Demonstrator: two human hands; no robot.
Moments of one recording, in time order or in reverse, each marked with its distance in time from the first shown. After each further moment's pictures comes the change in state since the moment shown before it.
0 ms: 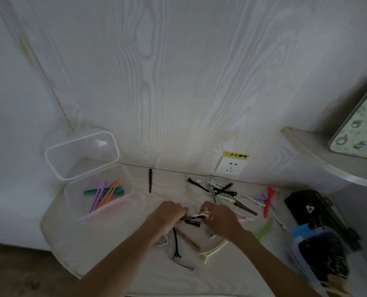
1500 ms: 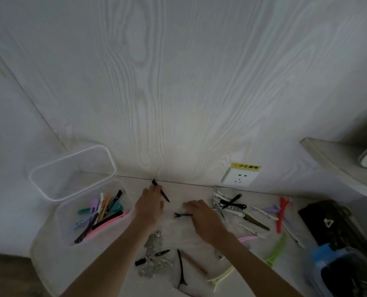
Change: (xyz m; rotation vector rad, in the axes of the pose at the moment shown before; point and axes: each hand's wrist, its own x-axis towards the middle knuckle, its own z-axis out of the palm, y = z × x) left_hand 0.032 -0.072 -0.007 -0.314 0.243 -0.525; right_hand 0.066 -0.020 0.032 -0.080 0.103 -0.258
